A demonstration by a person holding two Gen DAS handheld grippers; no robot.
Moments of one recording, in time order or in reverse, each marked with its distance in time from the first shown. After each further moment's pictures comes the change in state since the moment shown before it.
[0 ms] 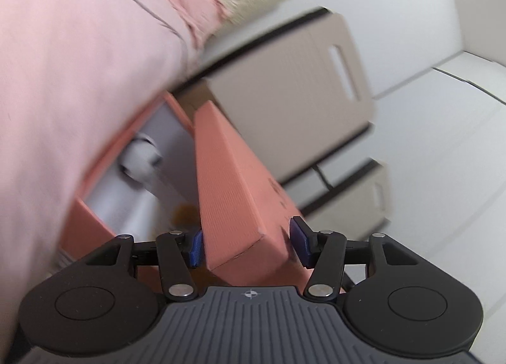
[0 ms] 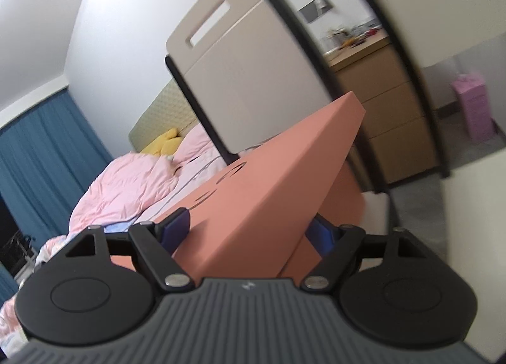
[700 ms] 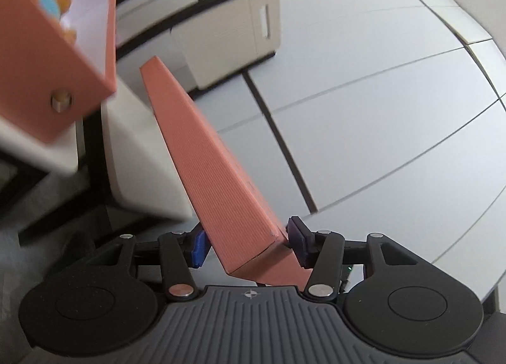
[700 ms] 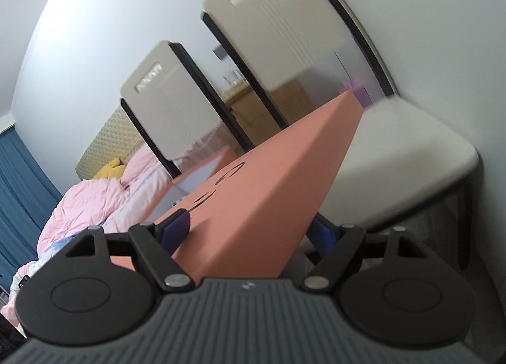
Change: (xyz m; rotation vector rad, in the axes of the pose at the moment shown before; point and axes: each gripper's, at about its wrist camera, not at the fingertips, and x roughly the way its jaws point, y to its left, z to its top) left arm 0.019 -0.065 -0.175 -0.007 0.526 -0.488; right arm -0.330 0.027 -0.090 0.102 -0.137 -0.294
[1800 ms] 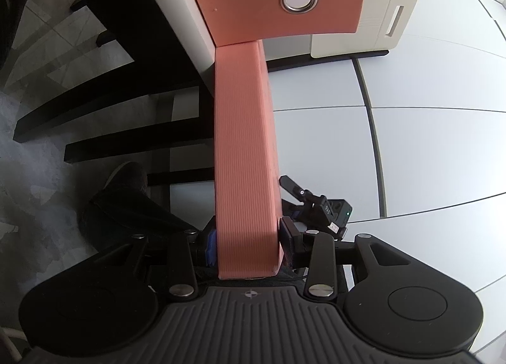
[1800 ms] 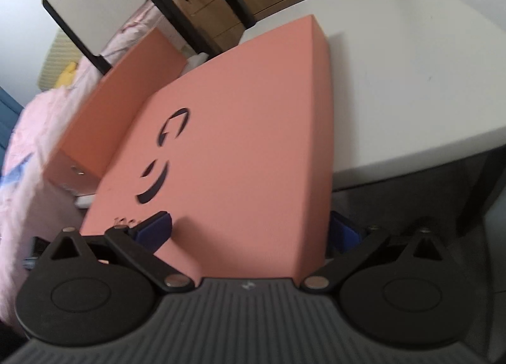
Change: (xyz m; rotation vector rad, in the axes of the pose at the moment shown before) left arm 0.033 0.161 -0.038 -0.336 0.138 0.125; right arm 0.186 -0.123 -0.037 0.036 0.474 -0.067
